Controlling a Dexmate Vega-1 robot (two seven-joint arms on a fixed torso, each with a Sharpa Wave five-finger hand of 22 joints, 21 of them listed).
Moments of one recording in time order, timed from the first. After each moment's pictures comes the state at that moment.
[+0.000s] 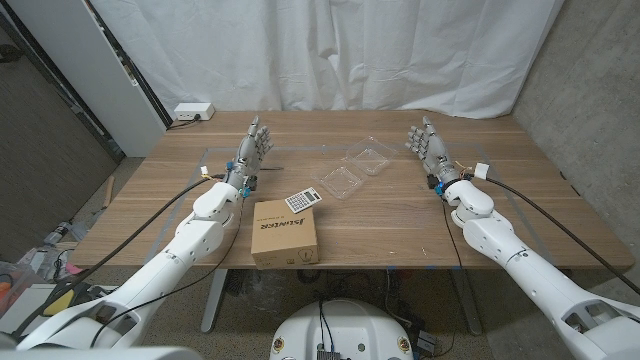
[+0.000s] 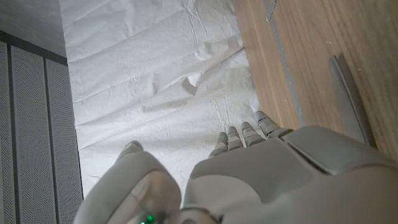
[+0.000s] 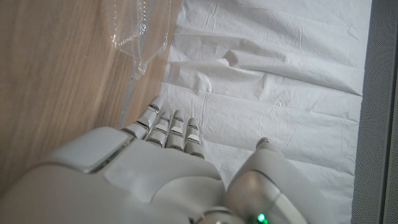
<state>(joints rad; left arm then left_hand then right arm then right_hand) 0.86 0.52 0.36 -1.32 -0.66 -0.29 -0.03 0.31 -0.14 0.19 0.13 0.30 -0.09 0.05 0.22 0.18 -0.06 -0.01 0.20 0.19 -0.09 0.01 0.19 0.18 -0.14 -0.03 0.46 0.17 -0.86 -0.51 -0.37 -1.32 0.66 0.28 0.02 0.31 -0.01 0.19 0.09 0.23 0.14 0.07 0.24 0.18 0.17 0.07 0.25 0.17 0.07 0.01 0.20 0.18 0.03 -0.03 0.64 0.17</state>
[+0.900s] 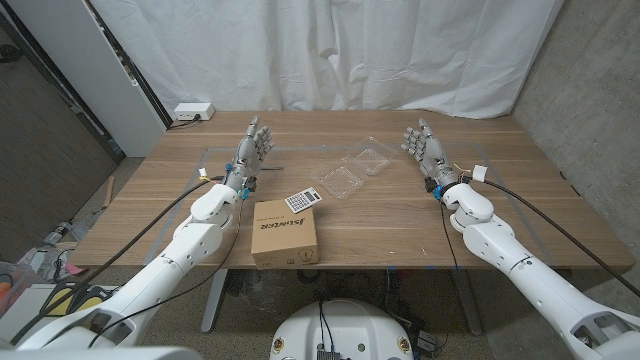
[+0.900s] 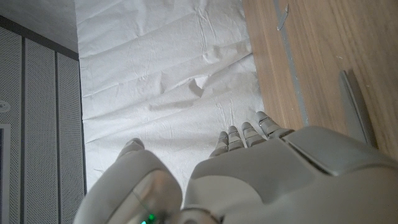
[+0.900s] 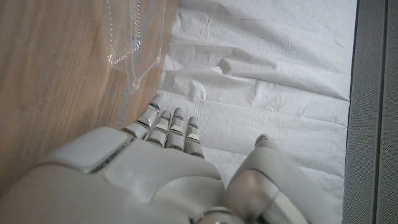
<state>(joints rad) 0.89 0.53 0.35 -1.38 -0.70 -0.29 -0.05 0.32 -0.13 0.19 0.13 0.31 -0.08 0.05 0.22 0.18 -0.05 -0.01 0.20 0.19 -0.08 0.01 0.19 0.18 -0.14 -0.03 0.45 0.17 -0.93 -0.54 -0.36 -1.44 0.66 0.27 0.00 0.33 0.00 0.20 0.08 0.23 0.17 0.06 0.24 0.19 0.20 0.07 0.25 0.18 0.10 0.02 0.20 0.18 0.05 -0.04 0.62 0.17</state>
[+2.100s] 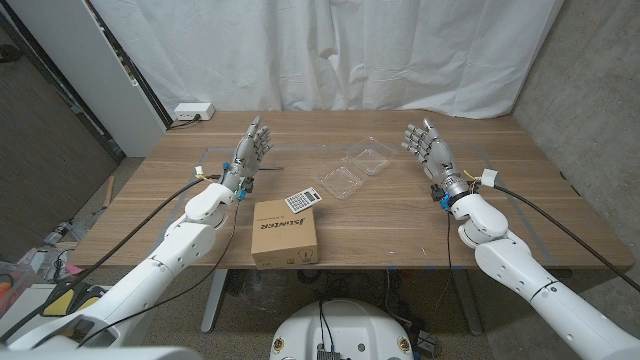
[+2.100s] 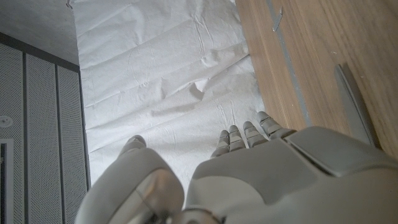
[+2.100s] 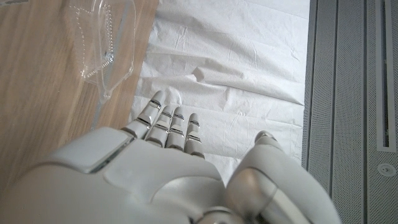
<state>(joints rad) 0.93 0.59 0.33 -1.46 -0.68 -0.25 -0.02 0.35 -0.11 0.19 0.11 0.32 -0.05 0.05 0.21 0.18 -0.04 0.00 0.21 0.19 -0.07 0.01 0.19 0.18 -0.12 -0.04 0.43 0.17 -1.09 -0.61 -0.32 -1.66 0.65 0.35 -0.01 0.36 0.01 0.21 0.05 0.22 0.22 0.04 0.24 0.19 0.22 0.06 0.25 0.18 0.15 0.01 0.20 0.18 0.11 -0.04 0.61 0.17</state>
